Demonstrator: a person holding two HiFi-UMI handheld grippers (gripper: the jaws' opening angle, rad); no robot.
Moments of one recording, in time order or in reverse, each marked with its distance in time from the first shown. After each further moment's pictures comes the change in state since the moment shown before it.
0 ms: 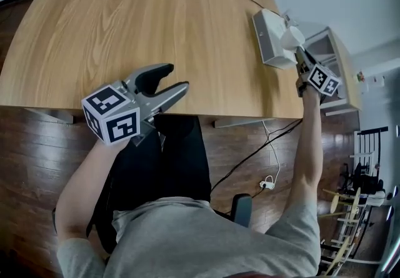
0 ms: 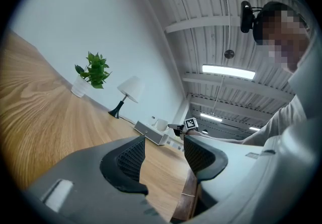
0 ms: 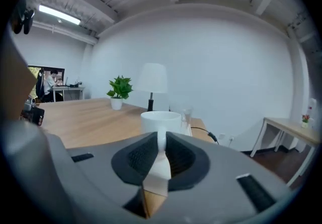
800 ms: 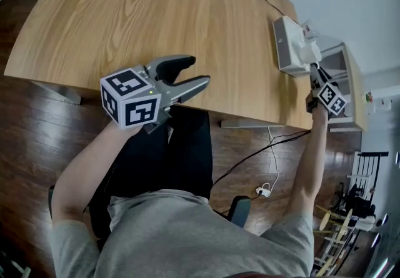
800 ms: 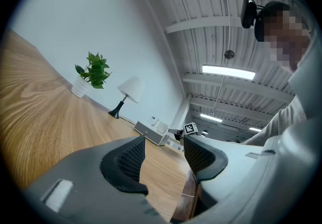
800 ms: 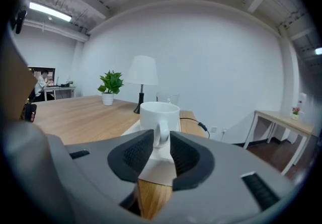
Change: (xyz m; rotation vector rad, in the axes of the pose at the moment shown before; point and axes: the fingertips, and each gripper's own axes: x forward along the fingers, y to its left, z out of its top) left arm 0.006 0.000 0.001 -0.003 -0.011 0.011; right arm -0.005 -0.036 -0.038 0.054 0.049 -0.082
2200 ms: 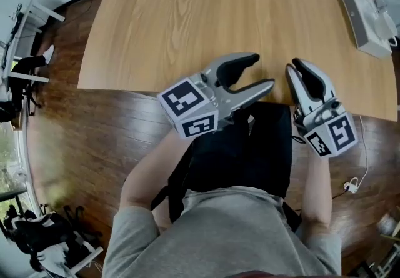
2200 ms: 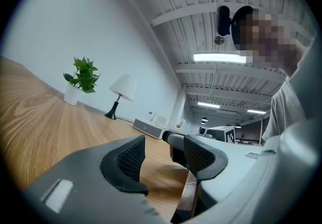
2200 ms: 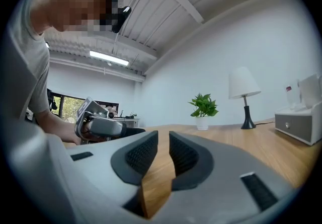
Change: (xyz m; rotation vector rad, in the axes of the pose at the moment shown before) left arm -0.009 -0.013 -0.002 0.160 0.061 -0.023; right arm -0.088 0.446 -0.007 -0.046 -0.399 0.652
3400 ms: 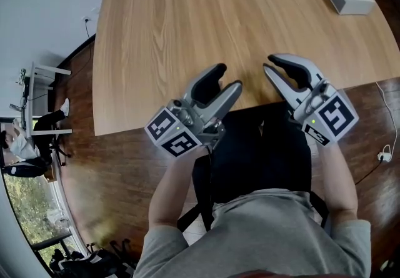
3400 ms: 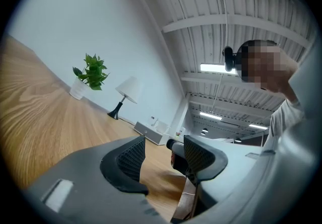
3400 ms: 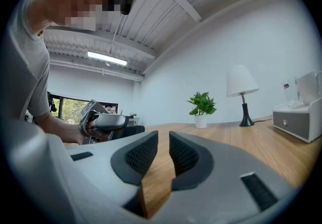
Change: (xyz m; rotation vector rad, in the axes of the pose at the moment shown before) left arm -0.001 0.011 0.000 -0.121 -0.041 0.012; right arm -0.013 -0.008 -0.012 0.044 -0.004 -0.013
